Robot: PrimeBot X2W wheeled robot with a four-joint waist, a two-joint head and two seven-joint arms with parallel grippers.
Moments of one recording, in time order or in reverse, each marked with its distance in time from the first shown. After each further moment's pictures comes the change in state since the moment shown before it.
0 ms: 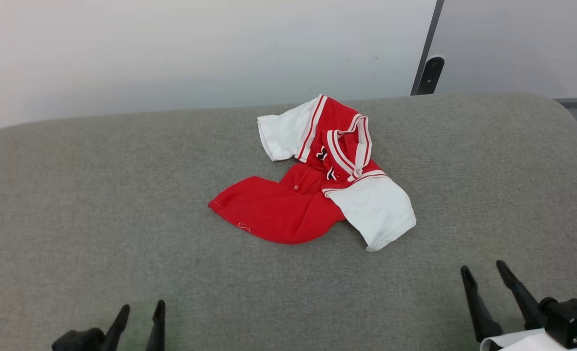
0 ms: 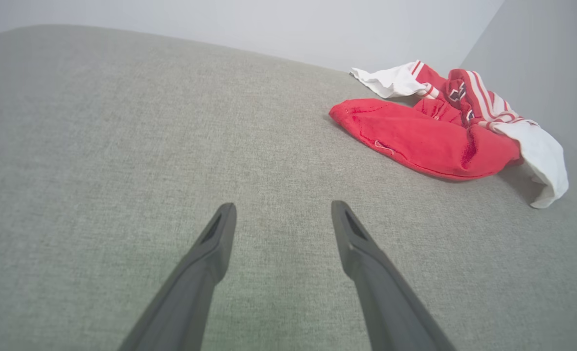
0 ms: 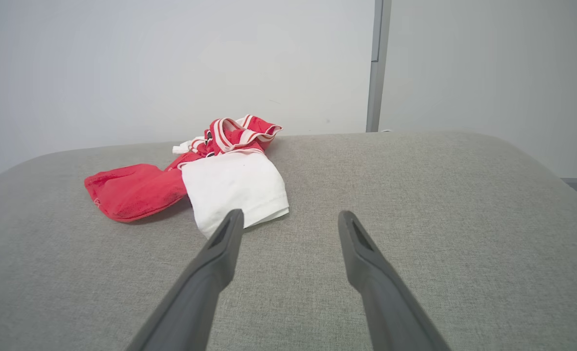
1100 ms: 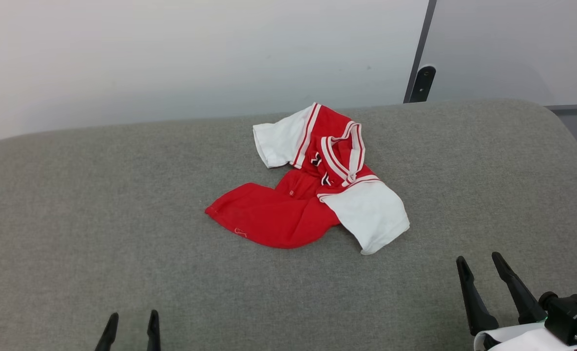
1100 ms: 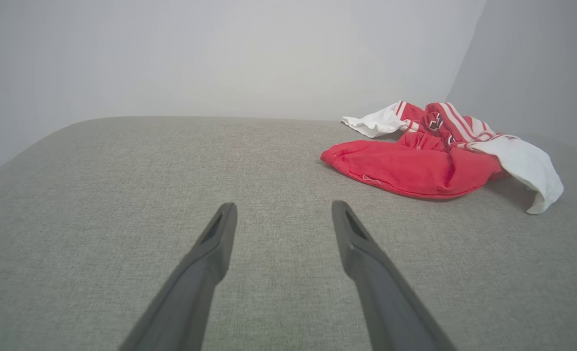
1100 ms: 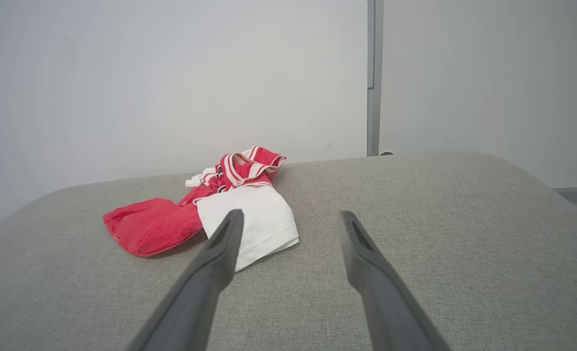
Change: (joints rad) left arm 0.164 -0.310 0.364 -0.106 0.537 -0.208 -0.046; right arm 0.005 0.032 -0.014 -0.069 0.025 0.000 0.026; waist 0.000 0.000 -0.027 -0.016
